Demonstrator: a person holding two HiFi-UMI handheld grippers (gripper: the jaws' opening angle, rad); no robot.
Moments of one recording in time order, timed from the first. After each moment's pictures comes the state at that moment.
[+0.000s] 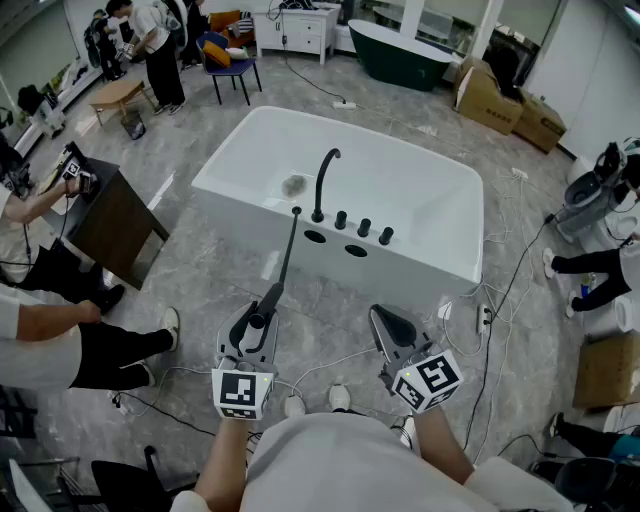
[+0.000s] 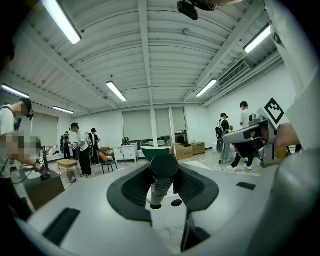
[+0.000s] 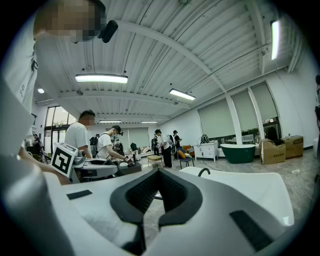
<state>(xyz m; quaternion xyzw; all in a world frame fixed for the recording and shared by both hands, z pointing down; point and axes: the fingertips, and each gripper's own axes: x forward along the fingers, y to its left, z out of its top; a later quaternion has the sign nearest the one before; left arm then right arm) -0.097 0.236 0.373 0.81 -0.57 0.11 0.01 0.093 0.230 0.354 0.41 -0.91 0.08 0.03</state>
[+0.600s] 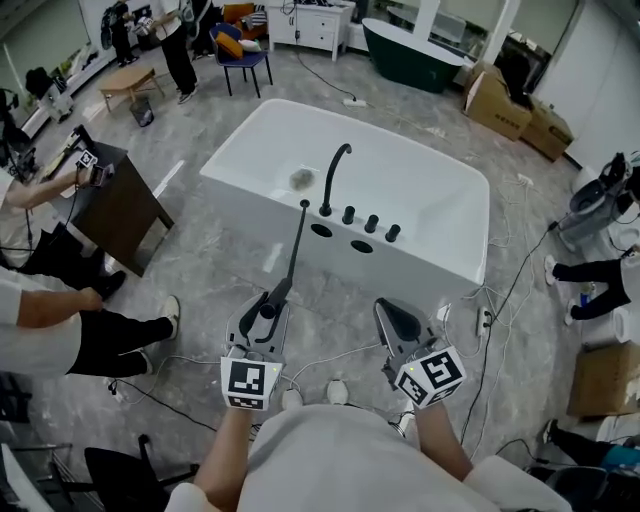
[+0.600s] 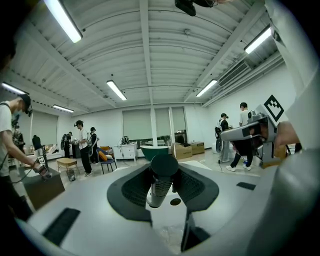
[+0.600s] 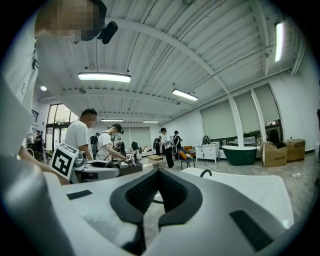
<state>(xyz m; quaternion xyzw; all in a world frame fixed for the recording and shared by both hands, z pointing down) -0.095 0.241 0.377 0.82 -0.56 0.11 0.02 0.082 0.237 0.352 0.41 -0.91 0.07 0.03</state>
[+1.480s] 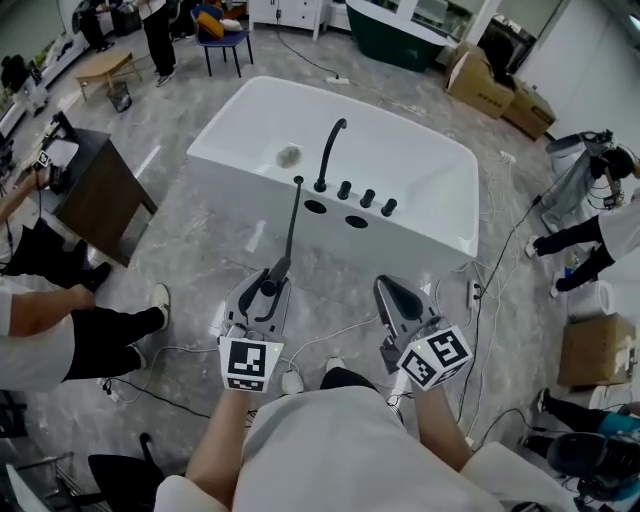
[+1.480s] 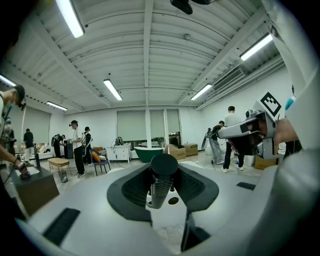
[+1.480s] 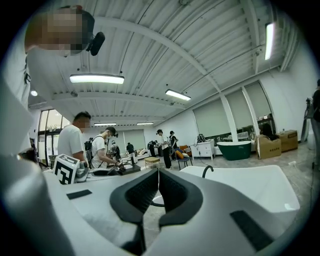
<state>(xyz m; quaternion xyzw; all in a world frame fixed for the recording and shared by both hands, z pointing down) -0.142 0.241 0.388 0.85 -0.53 0.09 0.02 0.031 0.250 0.353 0.44 -0.89 0.11 0.01</state>
